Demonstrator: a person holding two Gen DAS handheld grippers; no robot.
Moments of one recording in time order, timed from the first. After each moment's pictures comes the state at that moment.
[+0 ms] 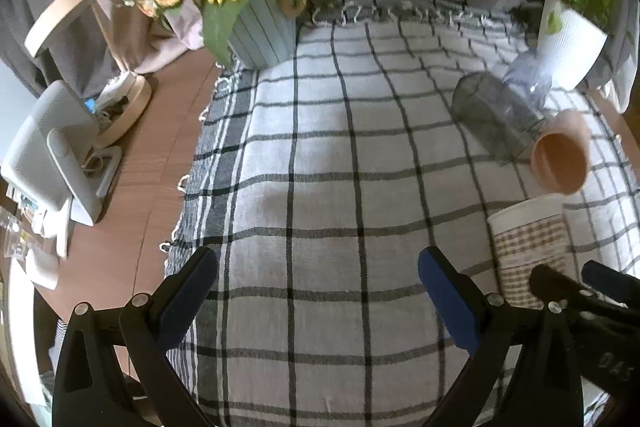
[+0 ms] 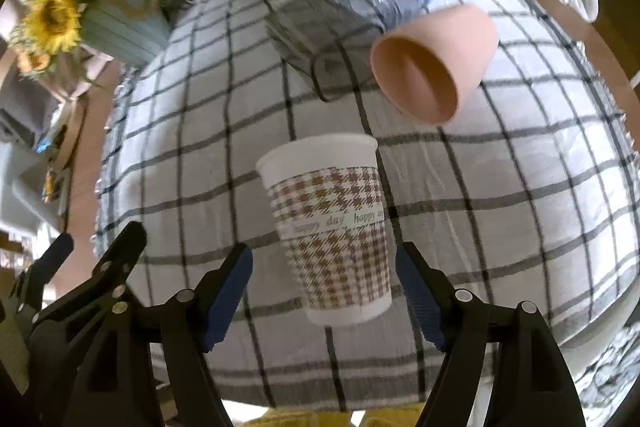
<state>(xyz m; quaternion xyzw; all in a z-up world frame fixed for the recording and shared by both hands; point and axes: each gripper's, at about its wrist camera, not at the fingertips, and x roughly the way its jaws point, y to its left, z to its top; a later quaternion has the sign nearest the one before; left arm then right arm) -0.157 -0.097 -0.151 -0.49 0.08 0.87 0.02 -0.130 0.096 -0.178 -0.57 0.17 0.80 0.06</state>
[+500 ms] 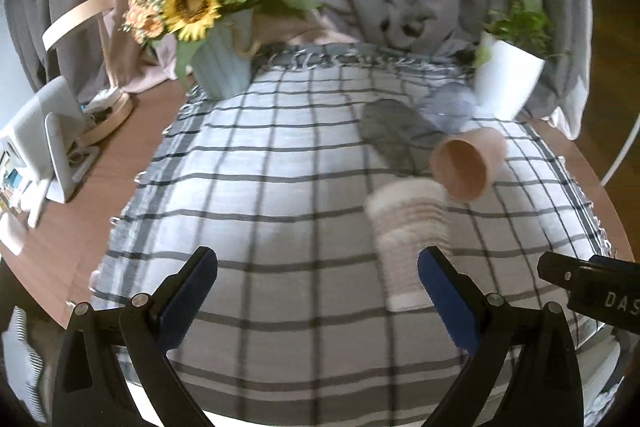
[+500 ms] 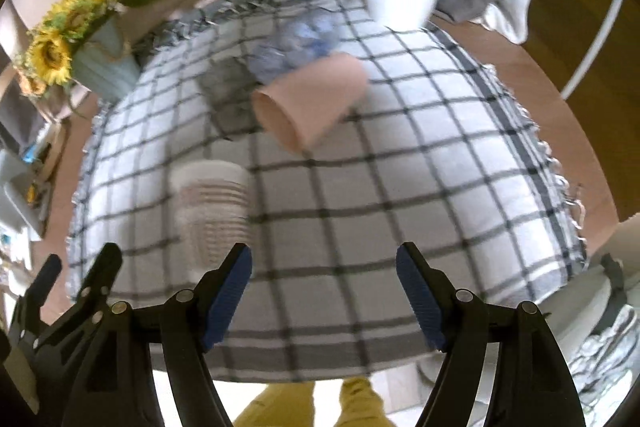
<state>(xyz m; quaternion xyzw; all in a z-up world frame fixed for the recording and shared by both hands) -0.075 -0.026 -0.153 -0.40 0.03 0.92 0.05 -0.069 0.175 -0.154 -0.53 0.12 0.83 0.14</state>
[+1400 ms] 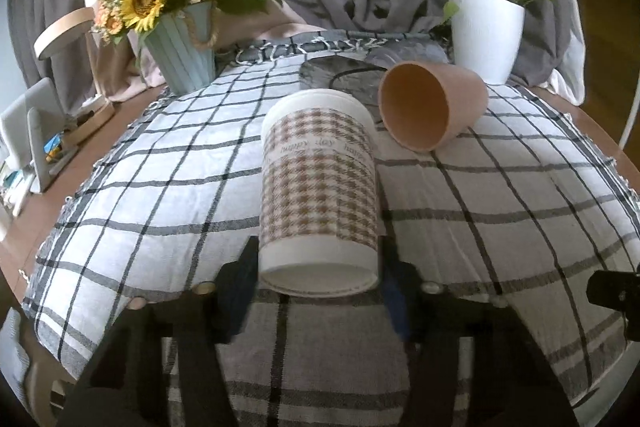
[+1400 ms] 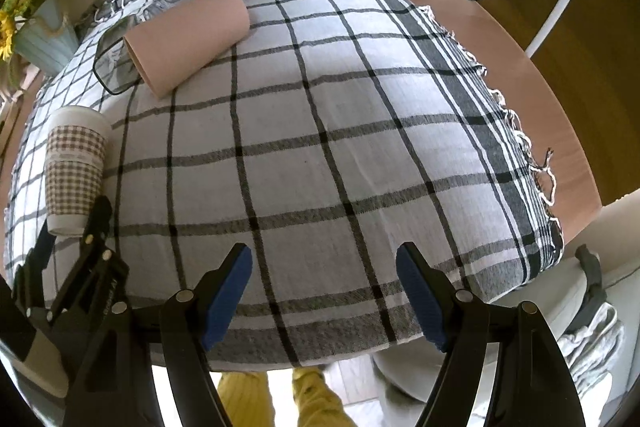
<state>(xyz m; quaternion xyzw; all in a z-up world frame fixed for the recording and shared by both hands) -0.060 0.051 -0.237 -0.36 0.06 0.93 0.04 -0.031 0.245 -0.212 -0.56 0.11 0.80 0.17</state>
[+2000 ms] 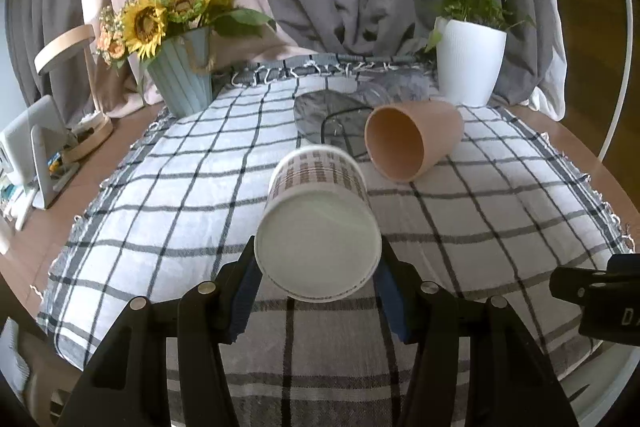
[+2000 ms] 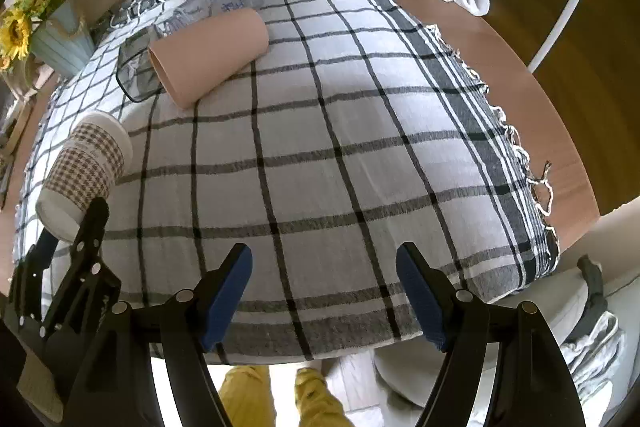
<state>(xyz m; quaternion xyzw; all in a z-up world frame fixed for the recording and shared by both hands) -0.047 0.047 -0.197 -0.34 0.05 0.94 0.05 -0.028 0.236 -0.193 -0.54 0.10 0.82 0.16</state>
